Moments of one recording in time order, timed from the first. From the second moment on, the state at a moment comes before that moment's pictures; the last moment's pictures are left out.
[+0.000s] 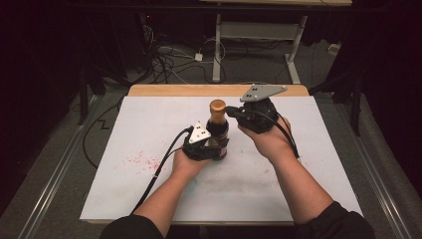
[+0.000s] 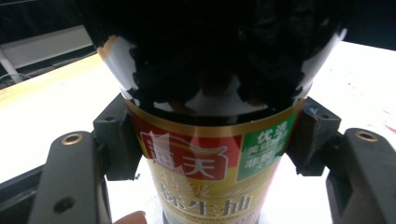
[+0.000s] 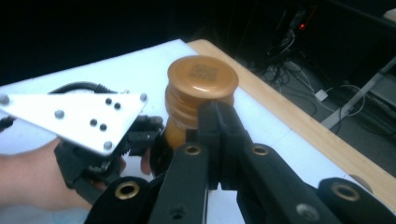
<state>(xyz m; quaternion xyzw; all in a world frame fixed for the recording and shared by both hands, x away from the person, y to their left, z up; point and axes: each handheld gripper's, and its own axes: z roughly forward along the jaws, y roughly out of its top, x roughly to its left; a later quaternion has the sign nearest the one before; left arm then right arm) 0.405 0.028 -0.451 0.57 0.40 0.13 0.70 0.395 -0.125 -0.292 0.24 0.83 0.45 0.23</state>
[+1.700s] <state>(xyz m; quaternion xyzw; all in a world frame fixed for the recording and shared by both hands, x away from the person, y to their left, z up) 0.403 0.027 -0.452 0.57 0.41 0.13 0.70 0.392 -0.123 -0.289 0.23 0.84 0.43 0.22</state>
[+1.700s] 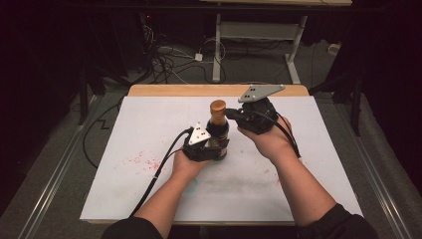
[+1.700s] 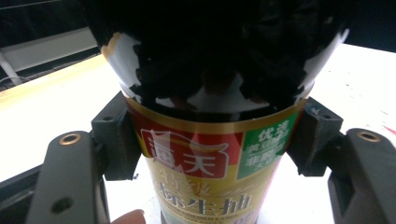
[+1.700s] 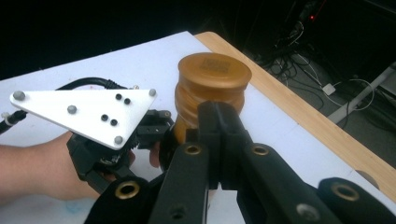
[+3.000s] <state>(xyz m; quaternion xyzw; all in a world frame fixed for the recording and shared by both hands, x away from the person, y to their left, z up) 0.402 0.028 -0.452 0.56 0.41 0.13 0.71 0.402 -0.105 -0.273 0.23 0.82 0.47 0.23</state>
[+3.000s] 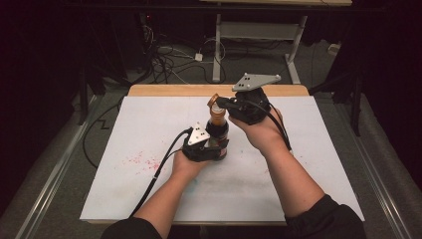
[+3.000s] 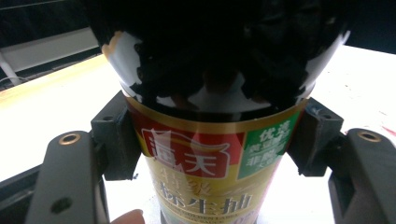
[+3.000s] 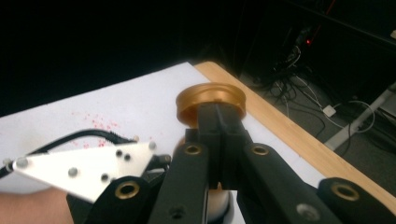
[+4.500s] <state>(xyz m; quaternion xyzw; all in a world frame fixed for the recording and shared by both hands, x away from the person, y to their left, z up) 0.404 0.030 -0.452 0.56 0.41 0.12 0.71 0.408 -0.158 -0.325 0.28 0.81 0.47 0.21</state>
